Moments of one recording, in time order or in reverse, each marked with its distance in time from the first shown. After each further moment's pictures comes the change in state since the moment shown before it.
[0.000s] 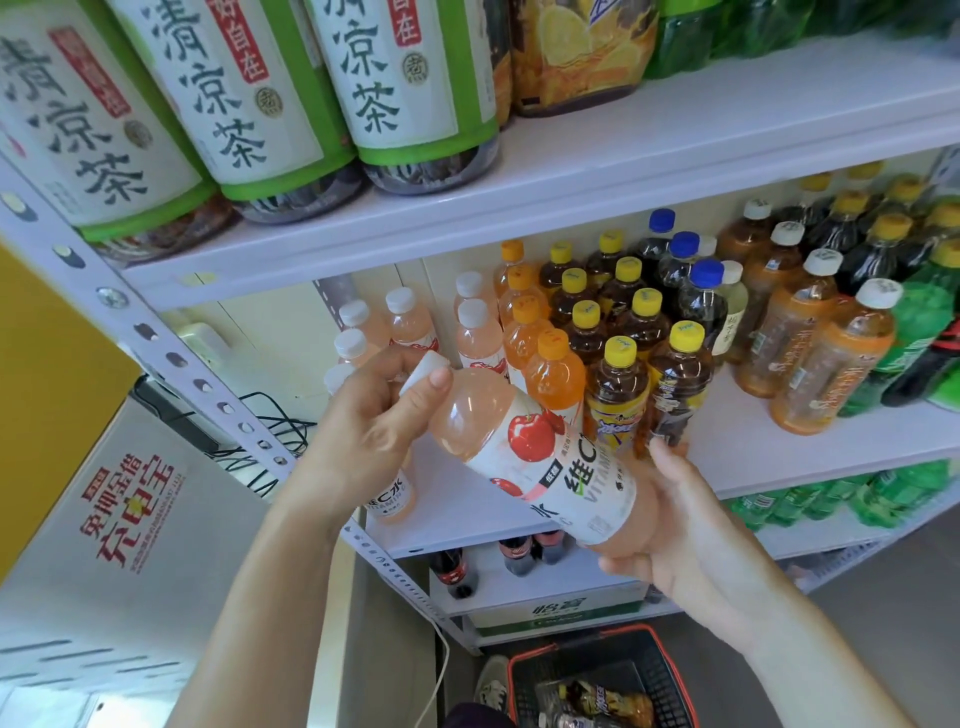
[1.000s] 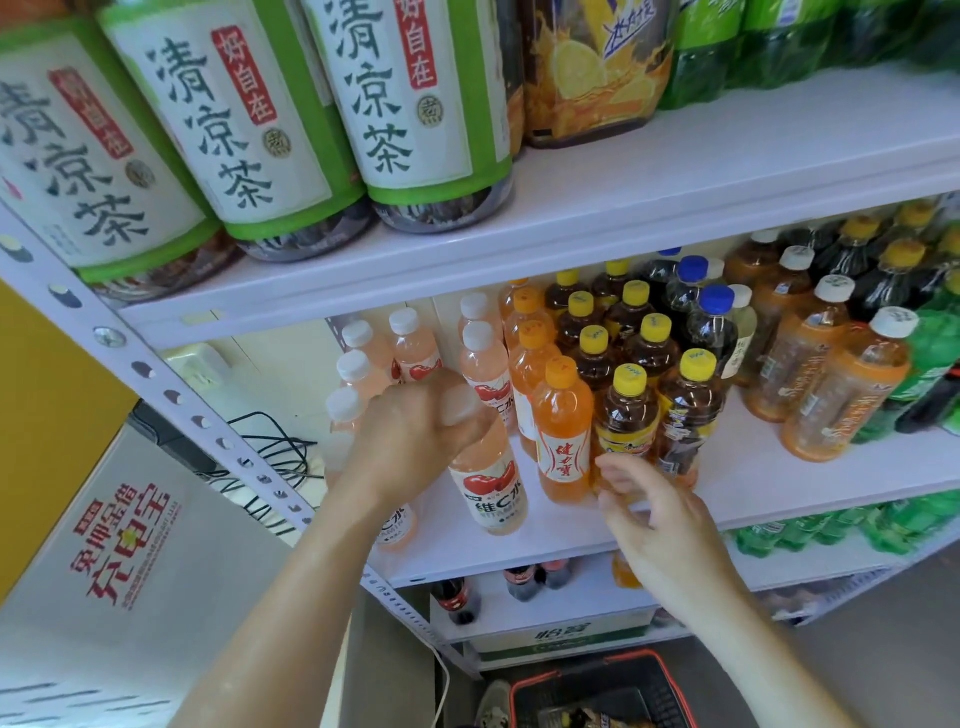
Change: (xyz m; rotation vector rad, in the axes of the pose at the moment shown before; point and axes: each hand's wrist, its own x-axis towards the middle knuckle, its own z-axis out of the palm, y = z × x) left_hand 0.050 -0.041 0.010 0.812 0.107 0.112; right_hand 0.030 0.000 0.005 -1.118 0.408 -0.469
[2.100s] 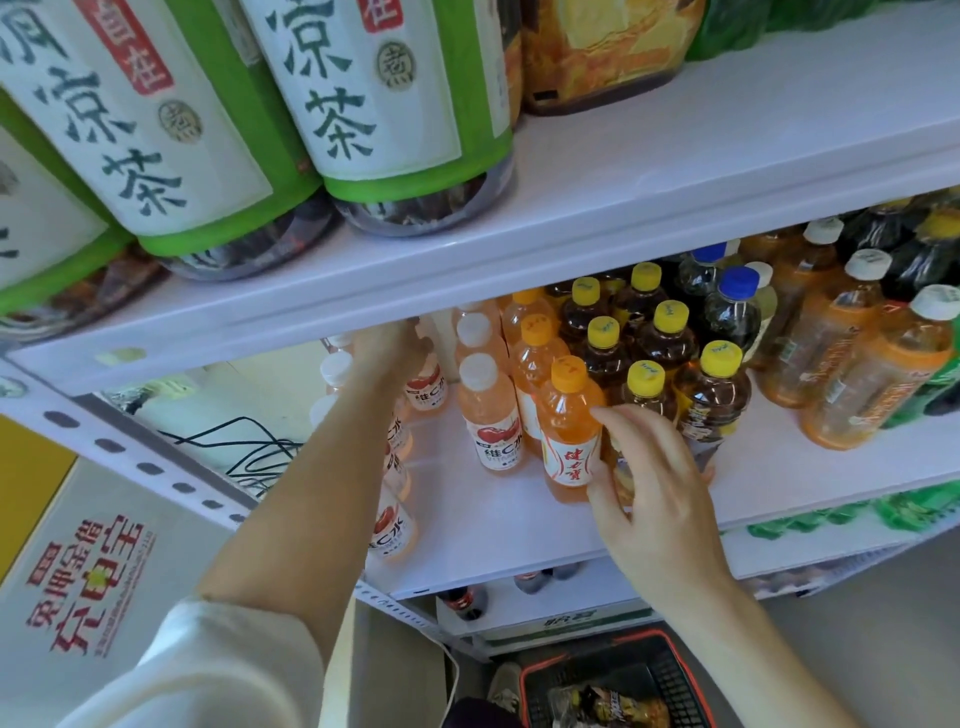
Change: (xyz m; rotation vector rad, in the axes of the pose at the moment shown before) left_hand 0.138 -0.079 0.057 0.302 -0.136 -0.313; right_hand 0.031 -0.009 0.024 -0.170 0.269 -0.349
